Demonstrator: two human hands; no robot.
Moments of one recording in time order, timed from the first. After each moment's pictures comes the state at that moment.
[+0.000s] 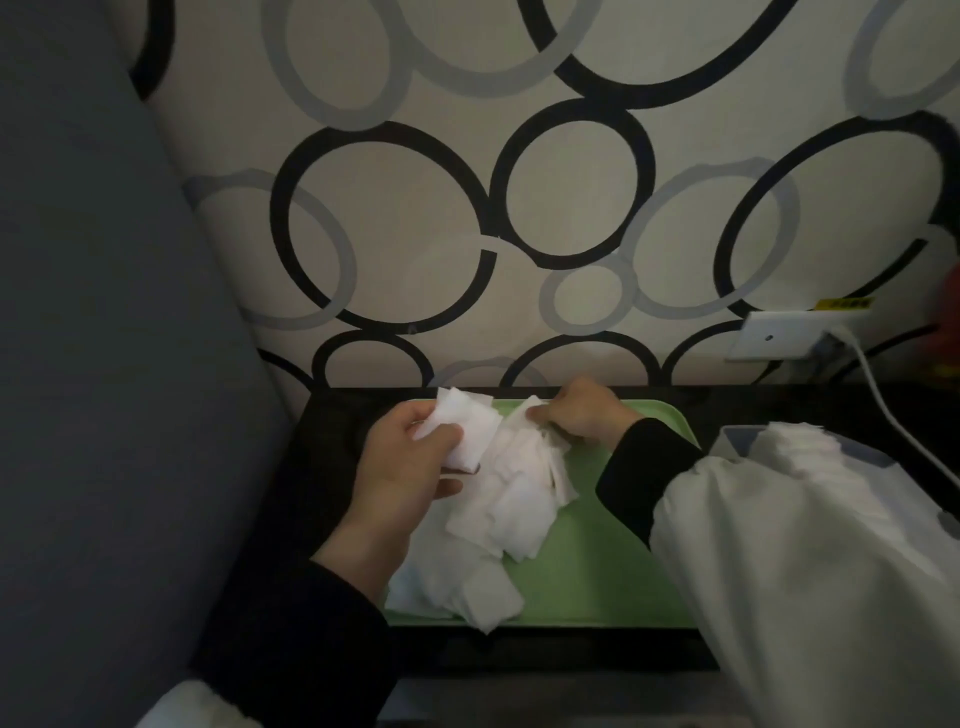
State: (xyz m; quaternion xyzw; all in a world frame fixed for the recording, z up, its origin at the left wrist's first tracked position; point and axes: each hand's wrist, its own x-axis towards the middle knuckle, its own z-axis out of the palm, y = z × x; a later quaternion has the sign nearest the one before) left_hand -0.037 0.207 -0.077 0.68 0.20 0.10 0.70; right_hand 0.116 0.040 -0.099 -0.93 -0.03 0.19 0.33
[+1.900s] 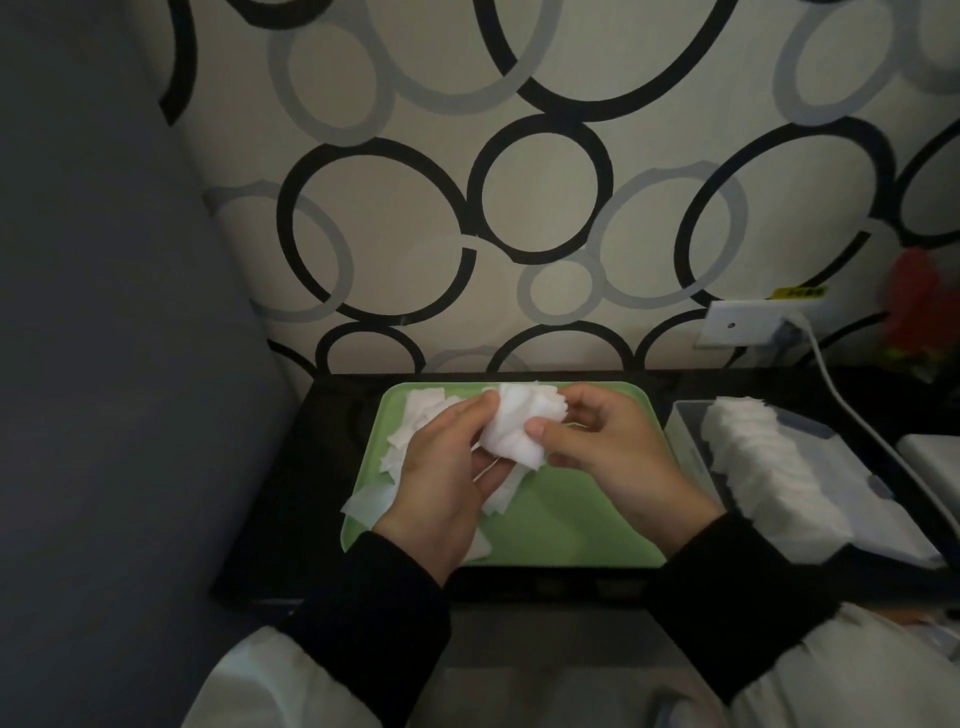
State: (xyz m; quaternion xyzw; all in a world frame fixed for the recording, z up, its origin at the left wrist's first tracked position) left_hand -0.087 0.122 -0.042 0.48 0.18 0.04 0.86; right_hand -0.032 -0.022 -0.053 -0.69 -0.12 0.10 0.71
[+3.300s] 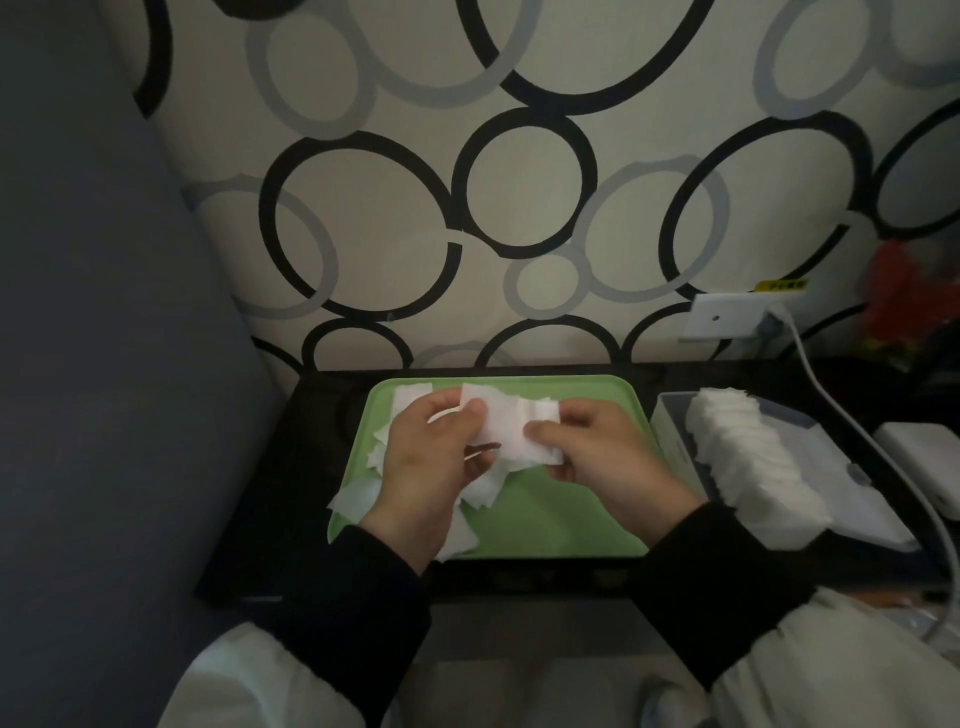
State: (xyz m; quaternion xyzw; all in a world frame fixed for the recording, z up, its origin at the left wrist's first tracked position) left_hand -0.088 0.122 -0.041 0.57 0.19 0.09 0.79; right_hand -0.035 -0.025 -0.055 -0.73 -0.02 0.14 0.67
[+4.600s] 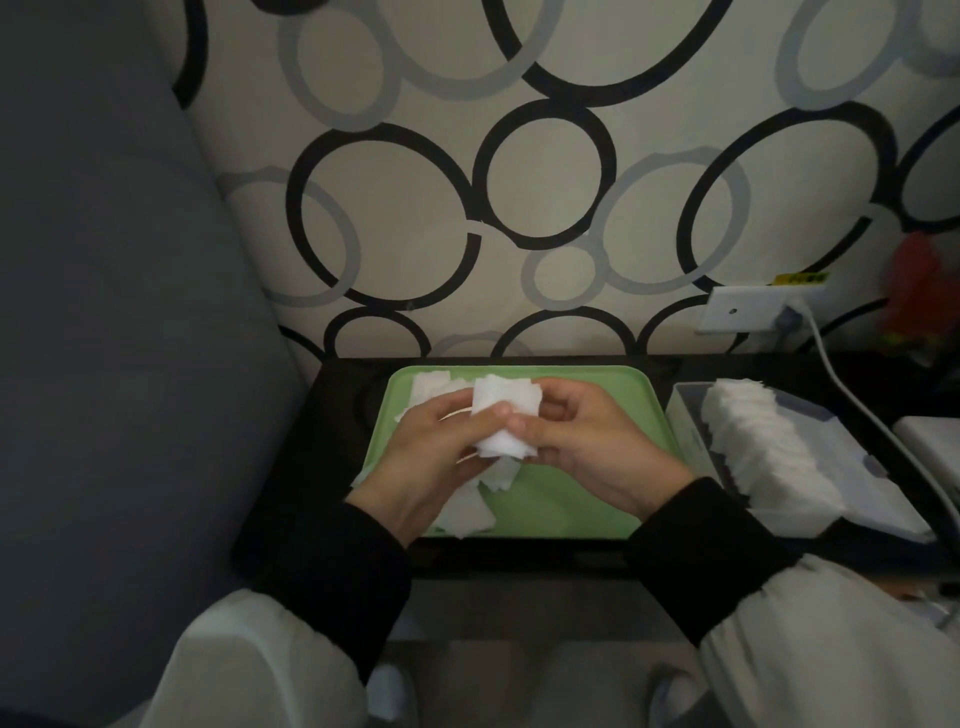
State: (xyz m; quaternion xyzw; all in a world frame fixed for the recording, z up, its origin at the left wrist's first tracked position) left_hand -0.097 0.150 -0.050 0.60 0.13 -0.02 0.79; right_hand -0.043 -0.010 -0.051 -0.59 -0.14 0.25 0.75
